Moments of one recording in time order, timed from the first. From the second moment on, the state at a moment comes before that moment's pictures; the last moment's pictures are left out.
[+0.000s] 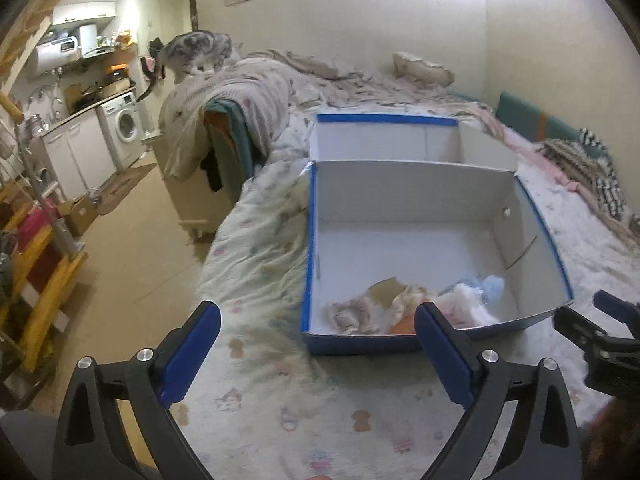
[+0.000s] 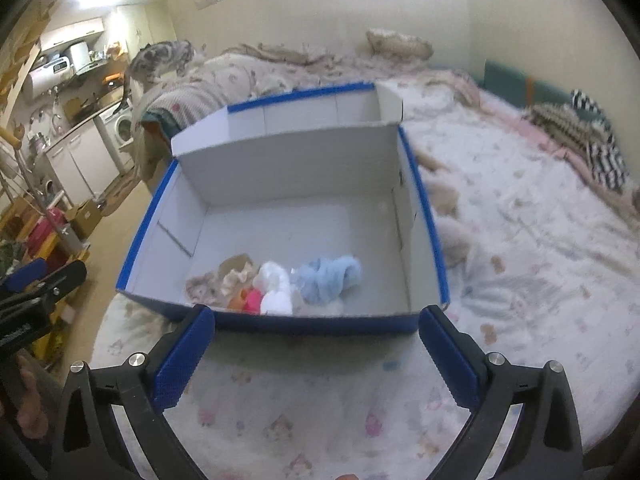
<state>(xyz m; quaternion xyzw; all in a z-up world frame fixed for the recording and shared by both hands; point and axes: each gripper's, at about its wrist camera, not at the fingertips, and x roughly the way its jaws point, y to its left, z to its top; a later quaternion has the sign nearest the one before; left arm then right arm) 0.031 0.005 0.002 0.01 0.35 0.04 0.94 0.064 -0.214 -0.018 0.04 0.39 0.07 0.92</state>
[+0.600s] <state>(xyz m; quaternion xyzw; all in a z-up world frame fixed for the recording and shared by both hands) 0.044 -0.004 -0.019 0.01 0.38 0.03 0.92 0.070 -0.206 -0.018 0.02 0.37 0.06 0.93</state>
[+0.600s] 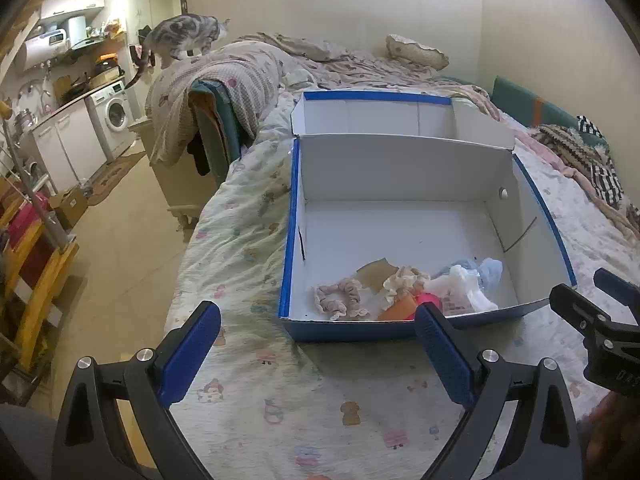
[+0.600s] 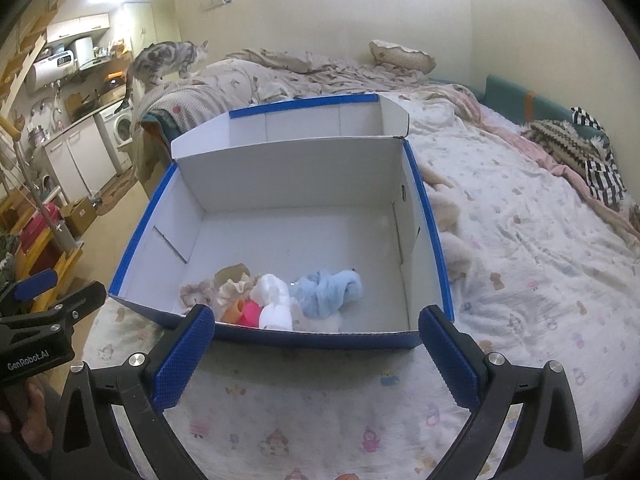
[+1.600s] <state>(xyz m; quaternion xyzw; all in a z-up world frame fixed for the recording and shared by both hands) 0.044 -0.005 -0.023 0.01 0.39 0.02 0.92 0.066 -0.207 -0.017 0.02 0.38 0.06 0.92</state>
